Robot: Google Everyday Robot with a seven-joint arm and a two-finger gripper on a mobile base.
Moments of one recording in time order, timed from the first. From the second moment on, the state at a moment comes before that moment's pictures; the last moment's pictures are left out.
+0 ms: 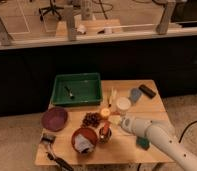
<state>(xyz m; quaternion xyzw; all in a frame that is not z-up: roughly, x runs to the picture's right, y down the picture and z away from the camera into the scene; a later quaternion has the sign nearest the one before) 0.082 0.156 0.745 0.23 -0.28 -0.49 0.79</state>
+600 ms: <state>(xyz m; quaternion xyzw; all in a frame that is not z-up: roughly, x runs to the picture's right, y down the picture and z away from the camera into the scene) 0.076 0.164 0.746 0.23 -0.28 -0.51 0.78</state>
